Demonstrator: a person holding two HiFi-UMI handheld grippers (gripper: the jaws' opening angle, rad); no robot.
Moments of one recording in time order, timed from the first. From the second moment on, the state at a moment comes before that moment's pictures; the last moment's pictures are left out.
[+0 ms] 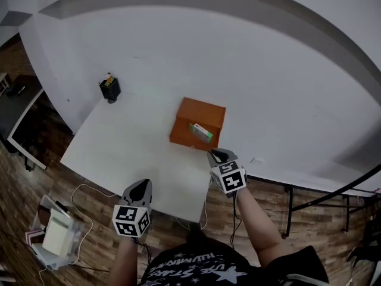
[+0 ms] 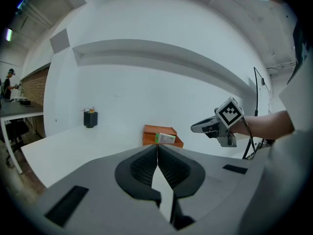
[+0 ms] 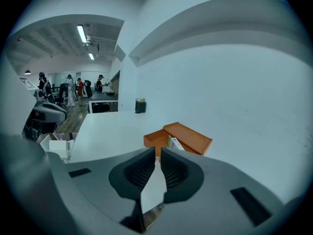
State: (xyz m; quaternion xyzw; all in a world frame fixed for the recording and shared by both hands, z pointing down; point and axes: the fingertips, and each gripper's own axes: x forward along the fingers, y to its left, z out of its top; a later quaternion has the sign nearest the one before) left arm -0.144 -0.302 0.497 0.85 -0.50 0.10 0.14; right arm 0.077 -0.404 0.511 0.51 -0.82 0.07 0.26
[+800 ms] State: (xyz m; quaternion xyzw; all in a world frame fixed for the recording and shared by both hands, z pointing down) left arm -0.180 -0.131 0.512 0.87 -0.46 0.10 0.16; right arm 0.035 -0.193 0.516 0.55 -0.80 0.10 0.24
